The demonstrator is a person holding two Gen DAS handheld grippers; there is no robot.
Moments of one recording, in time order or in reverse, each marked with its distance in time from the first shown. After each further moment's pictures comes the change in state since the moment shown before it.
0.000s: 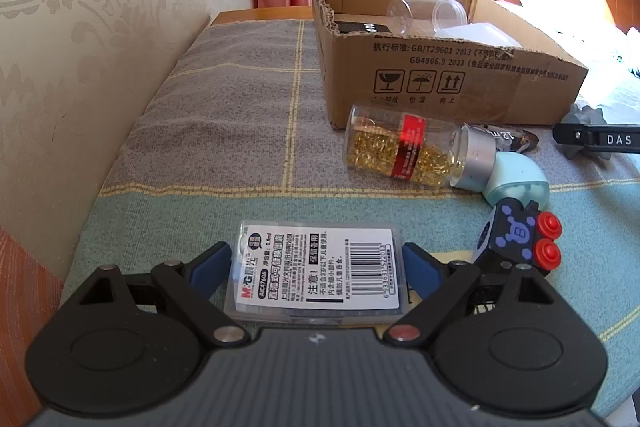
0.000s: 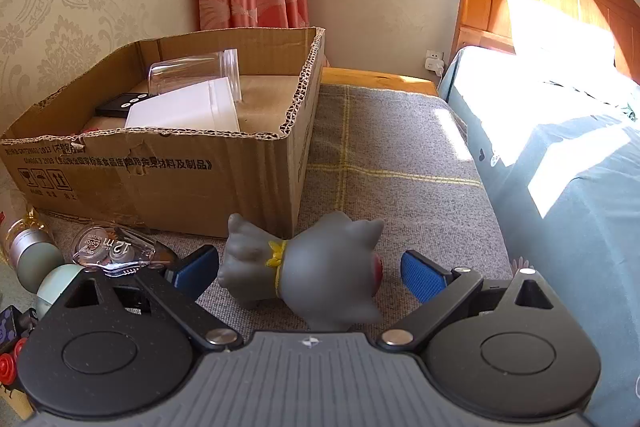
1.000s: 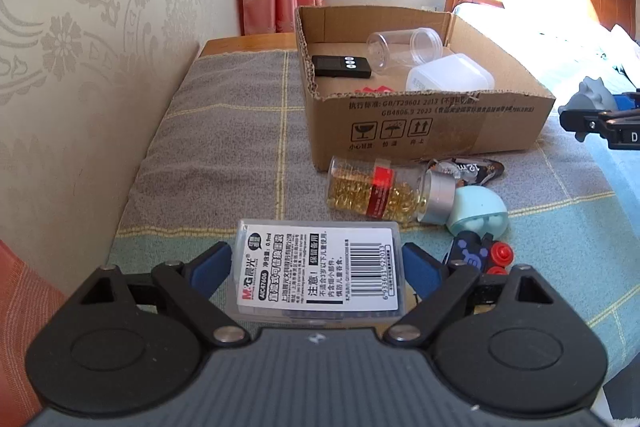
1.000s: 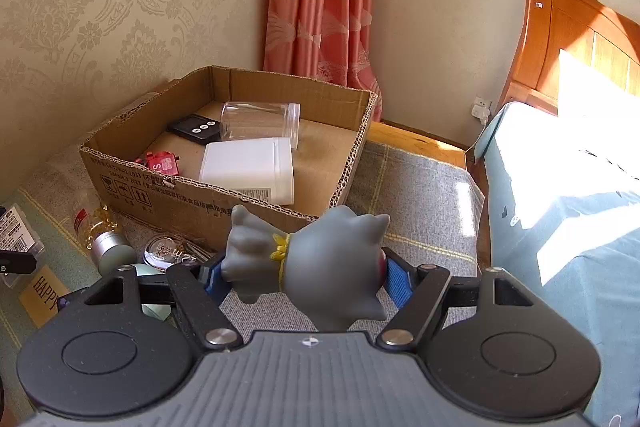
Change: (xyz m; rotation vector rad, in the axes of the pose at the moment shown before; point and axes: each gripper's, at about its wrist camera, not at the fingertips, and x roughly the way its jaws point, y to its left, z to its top) left arm -0.038 -0.006 0.031 0.039 -0.016 -0.031; right arm -0.068 0.007 0.041 -0.198 -0.040 0.115
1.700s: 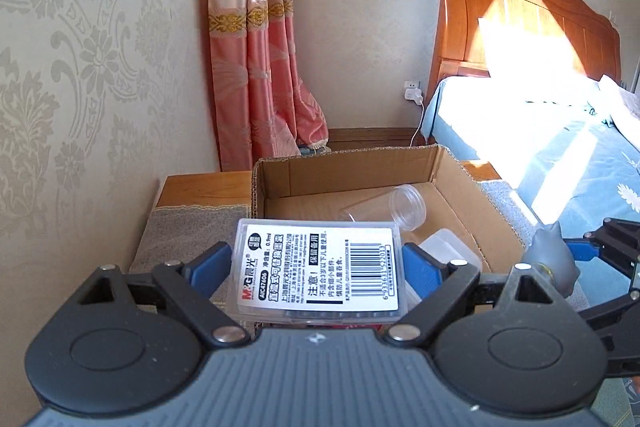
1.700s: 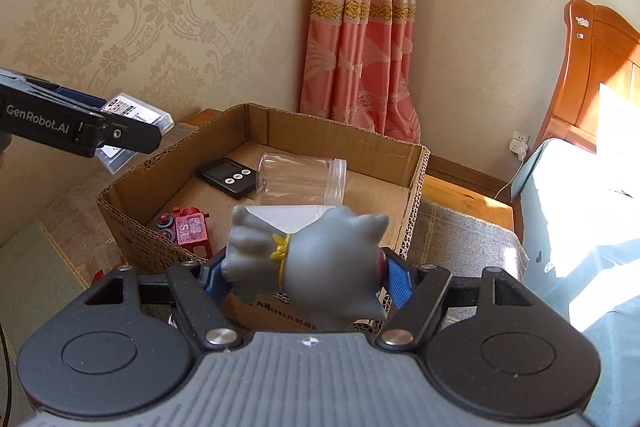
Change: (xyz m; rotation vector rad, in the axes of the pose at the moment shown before) left arm 0.033 -0.030 0.142 0.025 -0.186 -0.040; right arm 0.034 0.013 0.047 -0.050 -0.054 0.103
